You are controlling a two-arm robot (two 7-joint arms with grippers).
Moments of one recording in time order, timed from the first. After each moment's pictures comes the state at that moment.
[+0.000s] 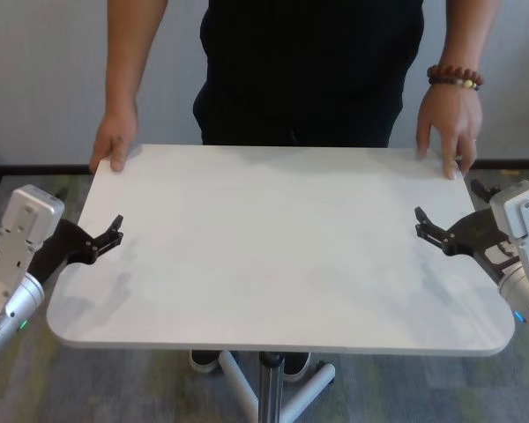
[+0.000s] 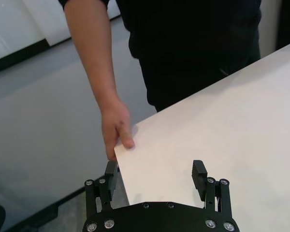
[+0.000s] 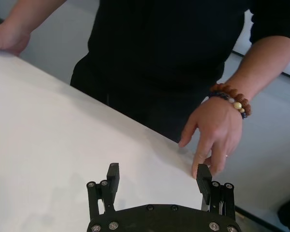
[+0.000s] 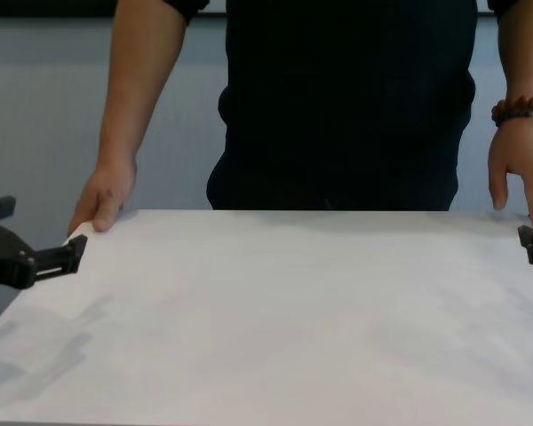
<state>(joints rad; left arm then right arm) -0.17 0.62 0.44 -1.45 -0.24 -0.13 0.02 0.18 0.62 -0.46 -1.45 0.22 -0.09 -0.04</state>
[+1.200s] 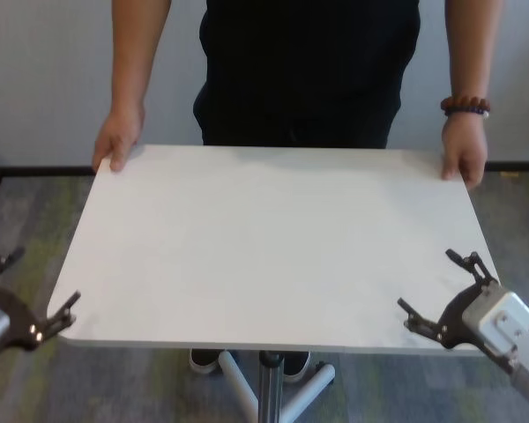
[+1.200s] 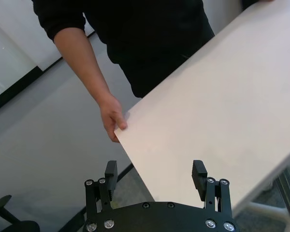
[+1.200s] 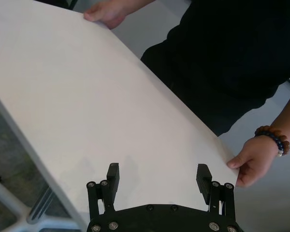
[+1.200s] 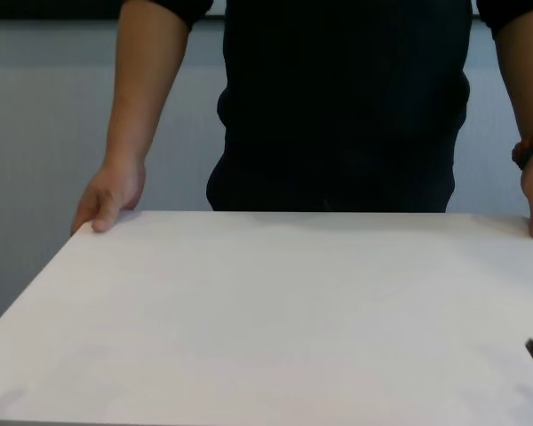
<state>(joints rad) 0.26 0.89 0.28 -1.79 -0.13 -0.20 0.10 -0.10 0.81 -0.44 -1.79 0.05 -0.01 -0.05</state>
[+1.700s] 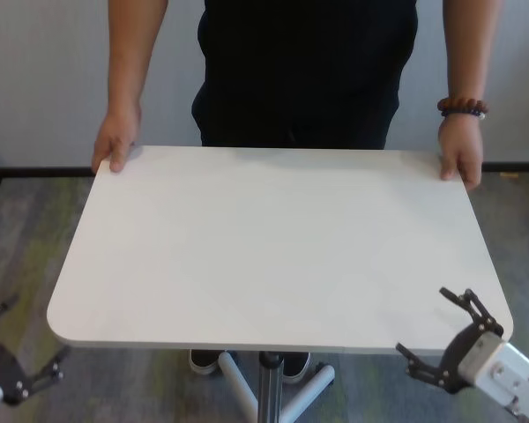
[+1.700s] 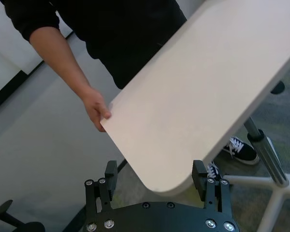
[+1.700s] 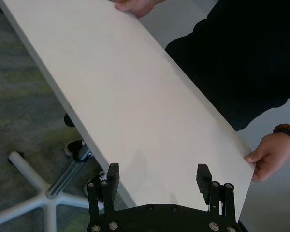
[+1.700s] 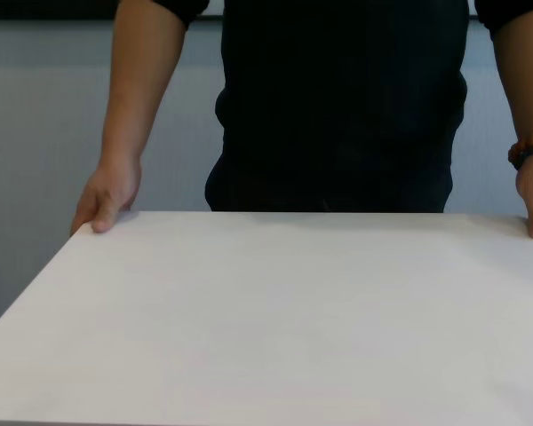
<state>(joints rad) 0.44 0.96 0.23 -1.84 -0.05 -0.23 0.14 -0.21 0.88 -0.44 -1.88 -0.01 0.03 -0.04</state>
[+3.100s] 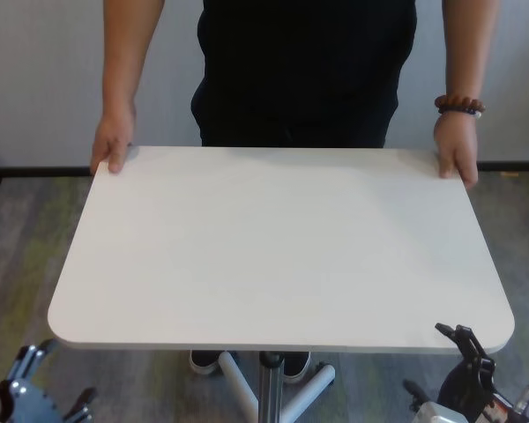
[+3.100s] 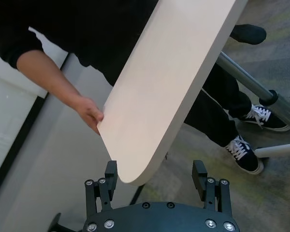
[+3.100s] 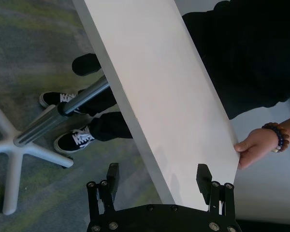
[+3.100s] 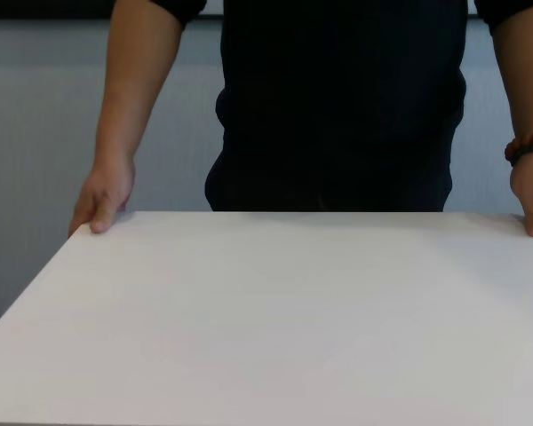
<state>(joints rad) 0.40 0.77 0.35 -1.70 0.42 -0.21 0.31 -0.25 0.83 -0.52 -1.87 -0.35 0.20 -0.13</state>
